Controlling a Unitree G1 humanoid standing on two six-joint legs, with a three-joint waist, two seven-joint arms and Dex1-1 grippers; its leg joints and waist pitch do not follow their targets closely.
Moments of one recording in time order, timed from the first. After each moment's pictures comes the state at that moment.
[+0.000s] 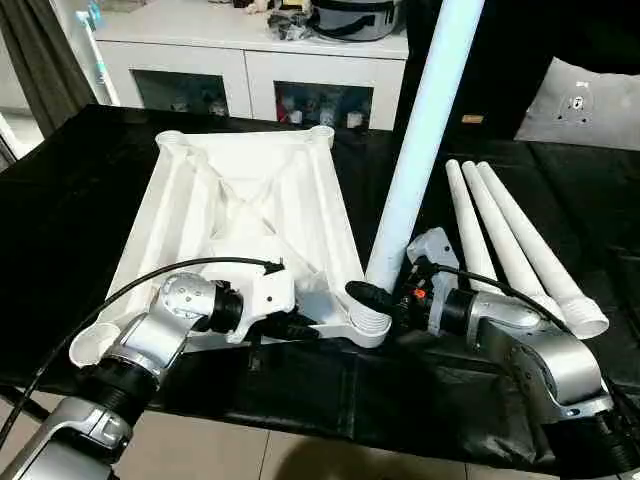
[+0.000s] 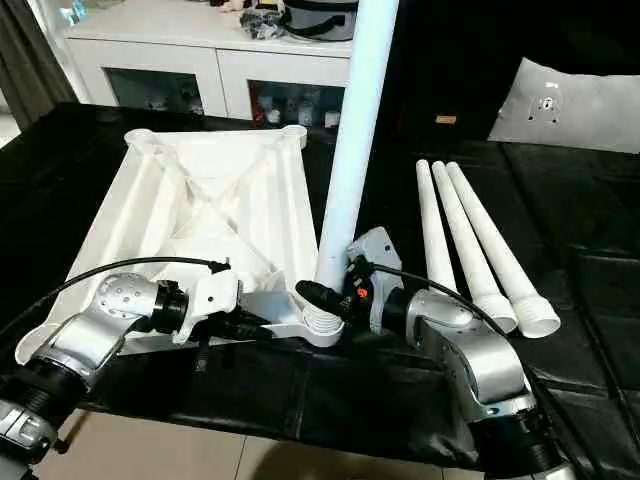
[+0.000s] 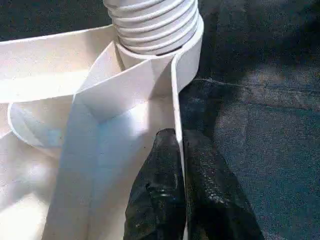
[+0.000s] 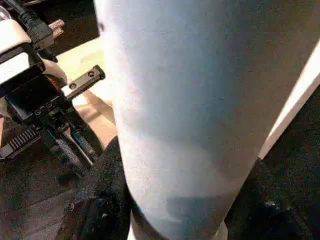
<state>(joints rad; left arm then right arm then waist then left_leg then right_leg) -0.50 0.46 -0.39 0.47 -0.03 -0.05 -1.19 -0.28 -0.35 0.14 -0.03 0.38 0.58 0.71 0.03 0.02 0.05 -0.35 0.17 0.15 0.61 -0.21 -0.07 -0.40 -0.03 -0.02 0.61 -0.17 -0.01</state>
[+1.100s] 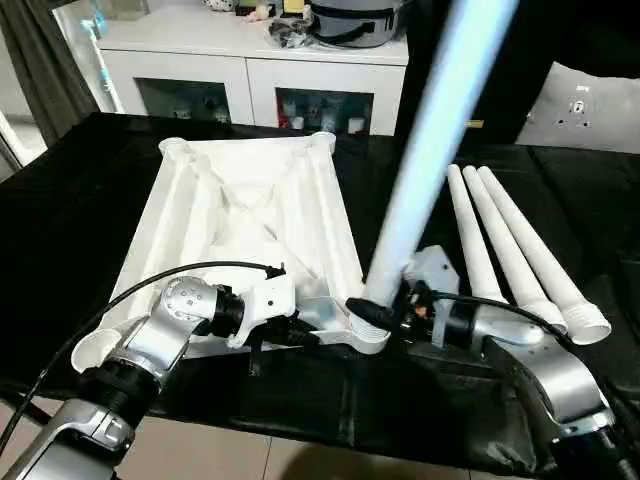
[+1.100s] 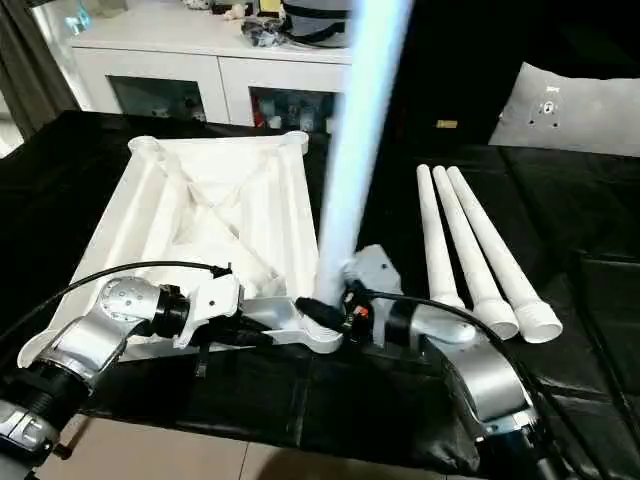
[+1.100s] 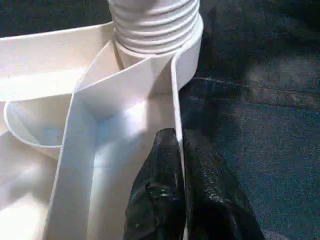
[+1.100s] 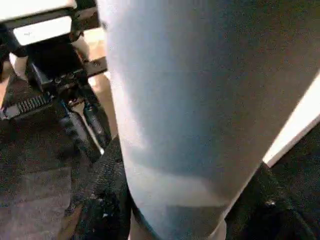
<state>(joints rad) -0.51 0.46 -0.40 0.51 -0.02 -0.08 -1.22 -0.25 -0.42 0.25 0.01 0.25 0.34 0.82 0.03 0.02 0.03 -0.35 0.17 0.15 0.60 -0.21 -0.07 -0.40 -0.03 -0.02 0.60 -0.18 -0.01</state>
